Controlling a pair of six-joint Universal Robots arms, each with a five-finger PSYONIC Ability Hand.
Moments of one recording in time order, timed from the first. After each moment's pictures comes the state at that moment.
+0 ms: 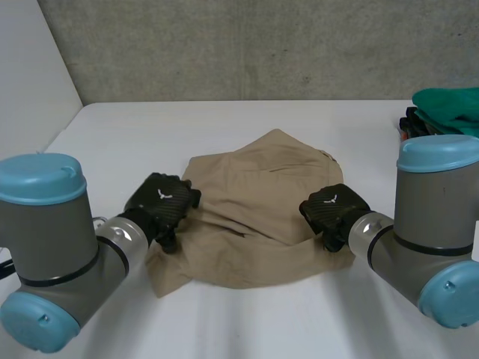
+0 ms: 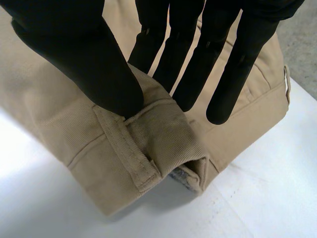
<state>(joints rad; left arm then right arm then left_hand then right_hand) 4.21 -1.90 -1.67 3.19 -1.49 3.61 2.04 -1.11 1.50 0.13 1.45 2.66 0.48 0.42 0.42 0.42 0.25 1.15 1.18 1.18 1.20 0.99</state>
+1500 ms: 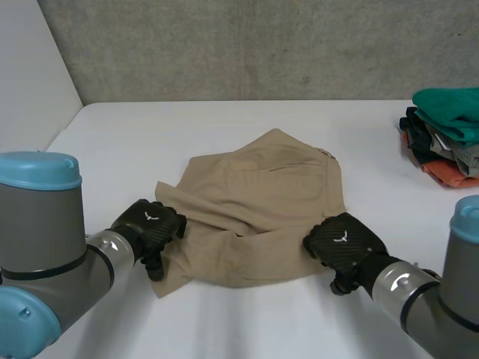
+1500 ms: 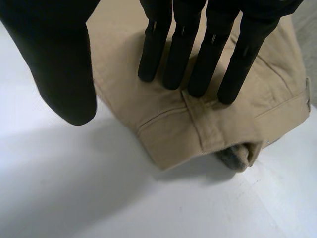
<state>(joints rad) 4.26 -1.90 -1.67 3.00 -1.51 3.61 1.96 -1.35 1.93 -0.09 1.28 2.54 0.48 0.49 0.49 0.48 0.30 0.69 0.68 0.69 0.67 0.48</state>
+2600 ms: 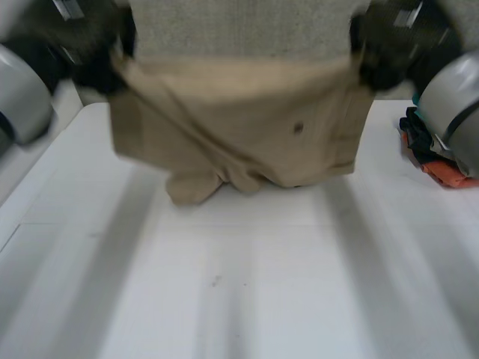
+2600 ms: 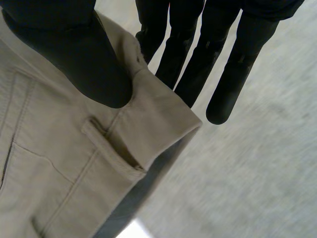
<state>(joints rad) 4.29 -1.59 -1.19 2.90 -1.51 3.48 1.94 -1.43 1.22 0.05 1.40 2.77 1.14 1.20 1.19 1.19 0.98 1.12 1.17 1.19 1.20 1.00</state>
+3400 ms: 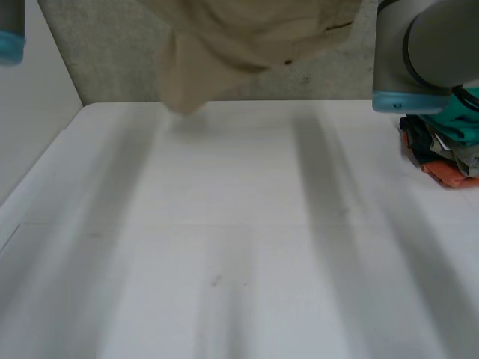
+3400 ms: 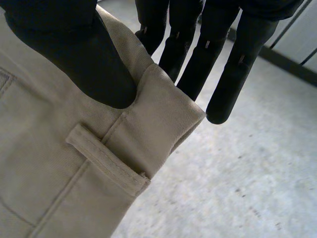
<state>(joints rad) 4.36 -2.00 -0.57 3.38 -1.53 3.32 2.07 -1.07 0.79 -0.61 1.69 2.81 1.14 1.20 1.19 1.20 0.98 1.12 1.17 1.19 1.20 1.02</state>
